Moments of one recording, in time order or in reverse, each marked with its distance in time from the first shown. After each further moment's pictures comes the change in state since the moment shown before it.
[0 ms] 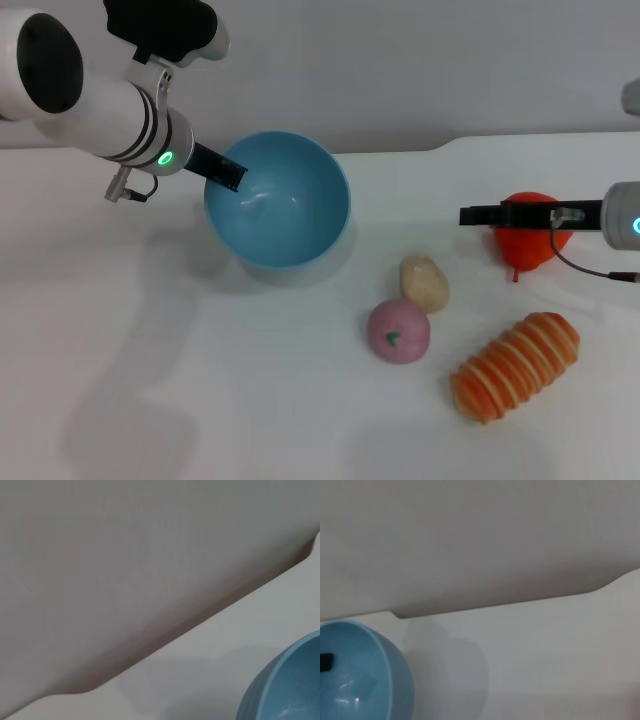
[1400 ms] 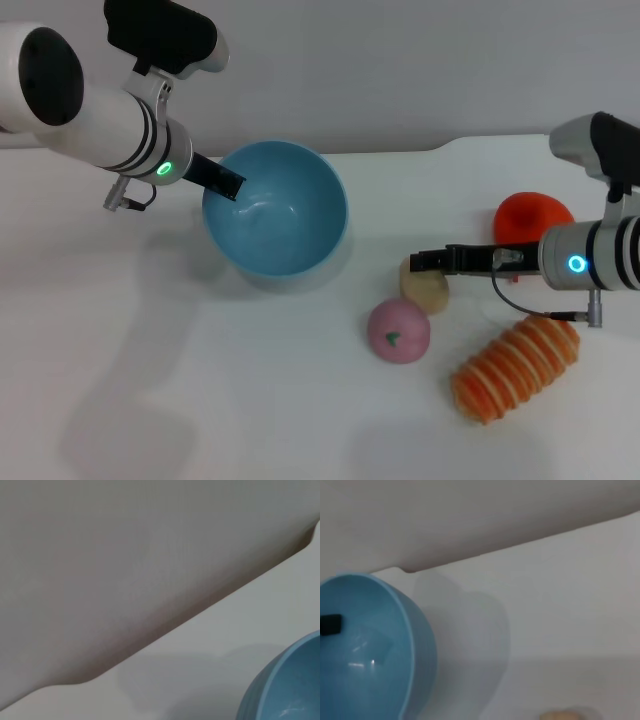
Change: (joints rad) left arm 0.013 -0.005 0.013 0.007 0.000 0.010 0.009; right arm 0.091 0.060 -0.010 0.186 -0.004 0.061 0.005
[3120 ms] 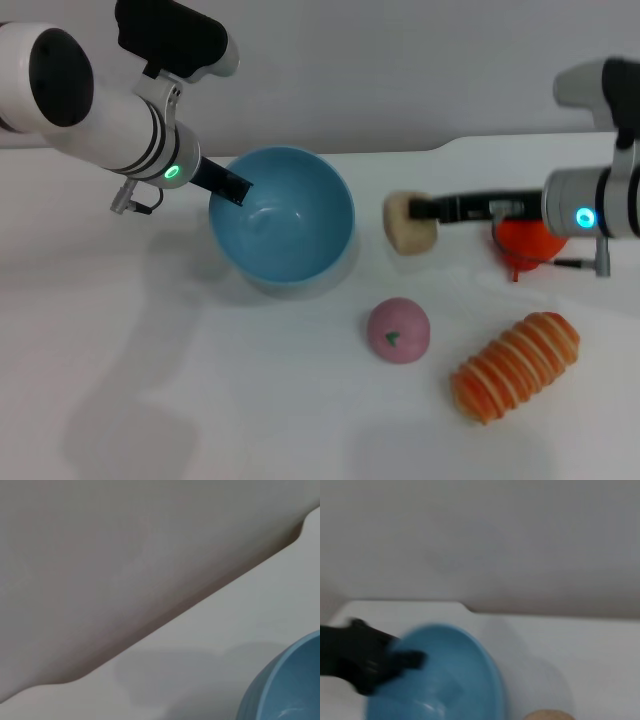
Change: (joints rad) left arm -0.008 -0.003 0.022 0.000 -0.008 -0.014 -0.008; right arm -0.062 0.019 -0.001 -0.283 -0.016 -0.110 -0.099
